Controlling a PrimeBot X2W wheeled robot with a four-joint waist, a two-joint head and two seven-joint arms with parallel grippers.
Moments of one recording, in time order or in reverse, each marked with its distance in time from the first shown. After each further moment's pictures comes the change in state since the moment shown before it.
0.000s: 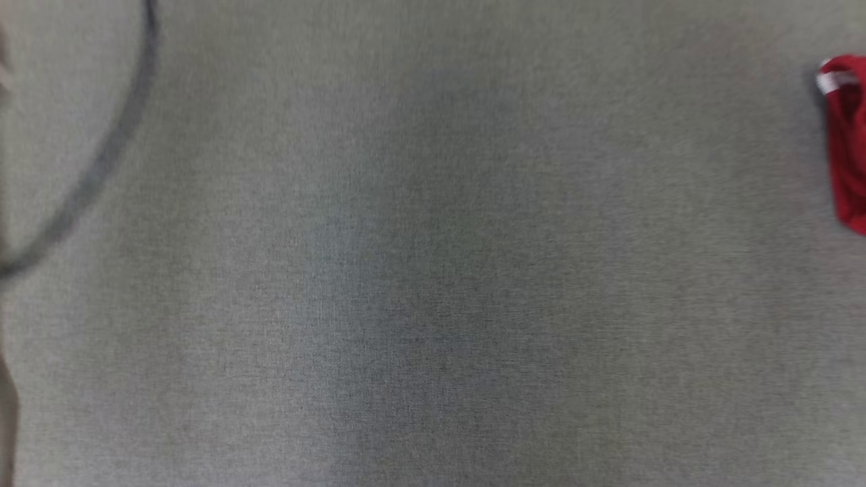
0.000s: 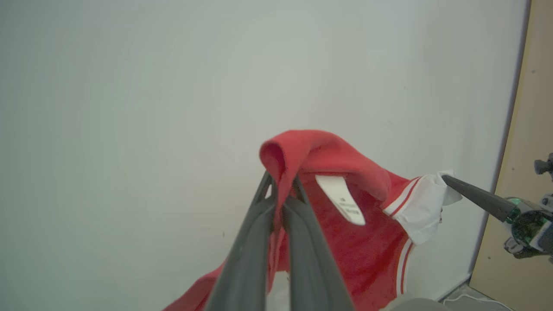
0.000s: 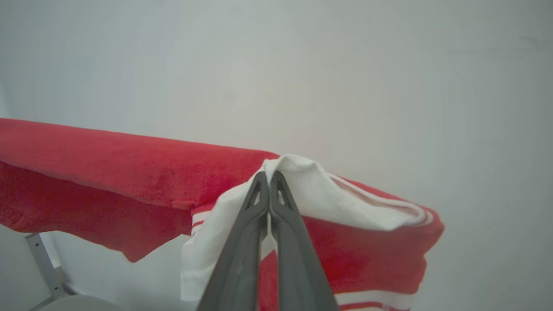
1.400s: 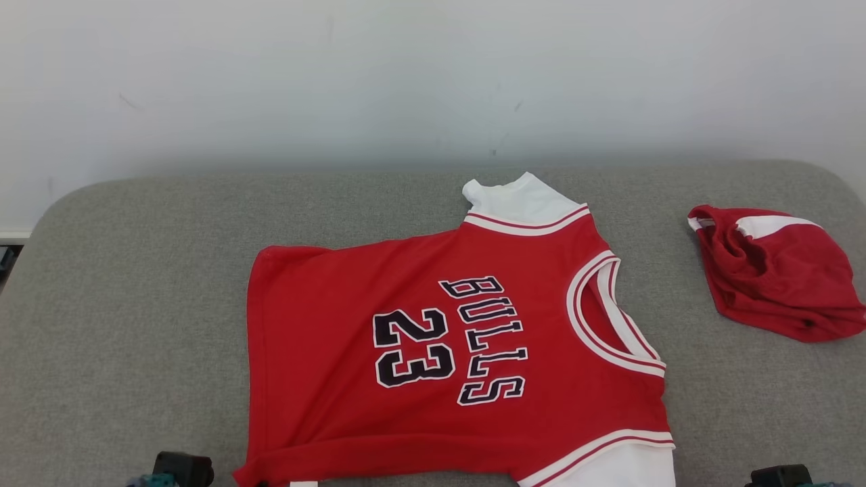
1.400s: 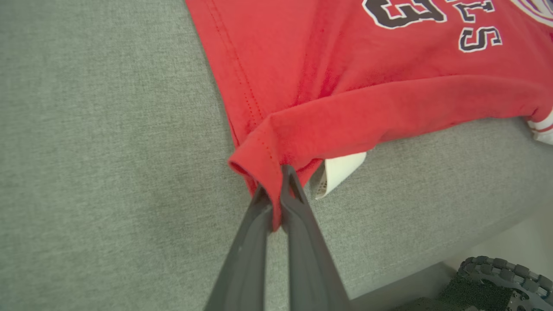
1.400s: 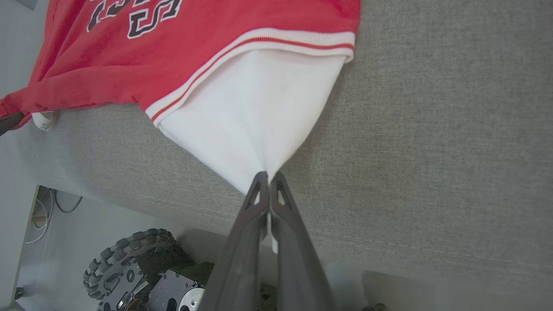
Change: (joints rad) left arm 1.214 0.196 -0.397 0.127 0.030 0.091 -0.049; right arm 1.567 -0.119 0.159 -0.297 0.236 -0.080 -0.011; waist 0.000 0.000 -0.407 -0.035
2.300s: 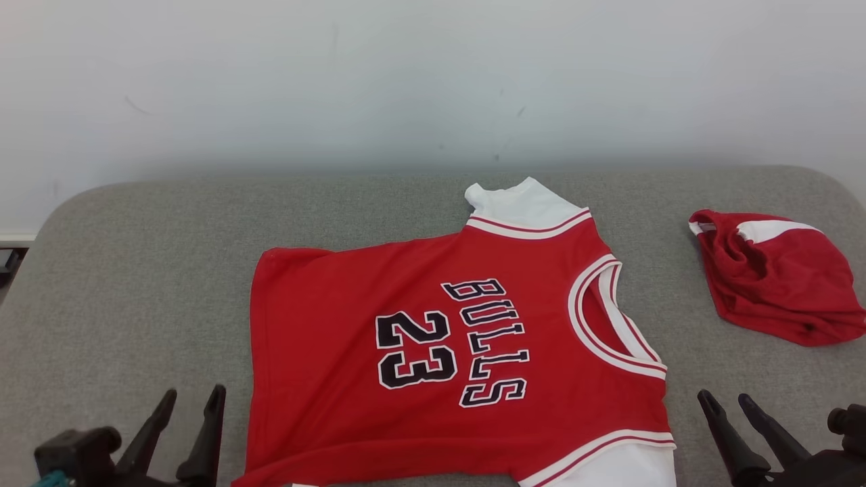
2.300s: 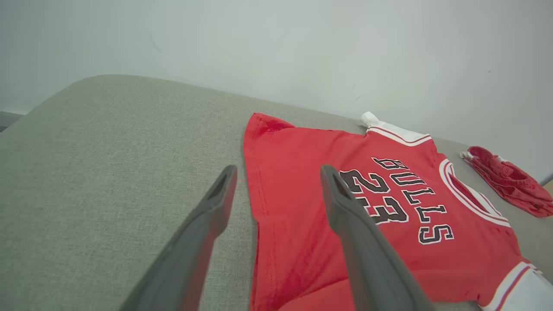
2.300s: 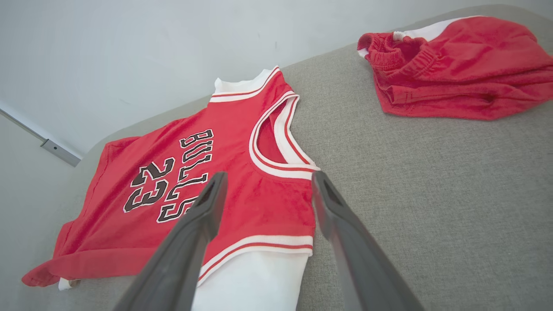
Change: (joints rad) left arm 0.119 -0.022 0.298 -0.298 -0.019 0.133 -0.223; right arm 0.021 0.111 -0.319 -0.048 -0.096 -0.003 -0.210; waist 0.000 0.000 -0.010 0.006
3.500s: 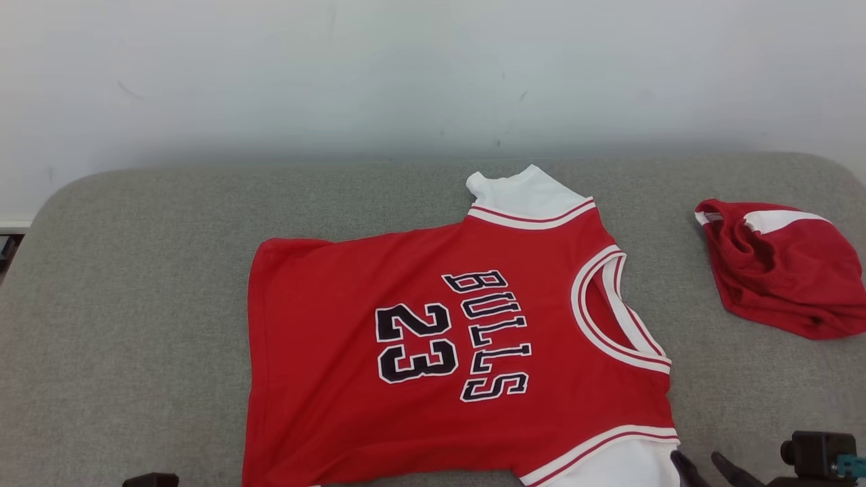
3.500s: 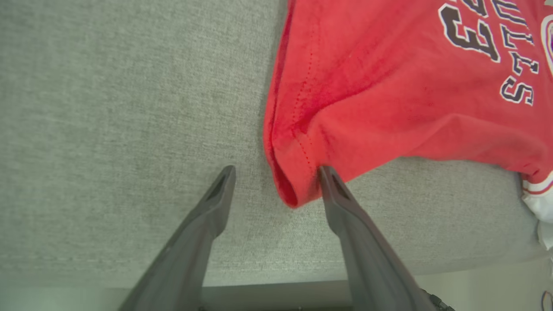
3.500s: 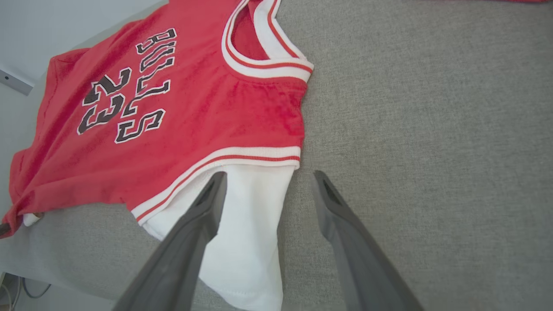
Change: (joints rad) left arm 0.047 -0.087 -0.038 0.188 -0.076 0.000 0.389; right arm 0.020 0.046 0.028 0.070 -0.074 0.000 0.185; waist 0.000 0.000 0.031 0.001
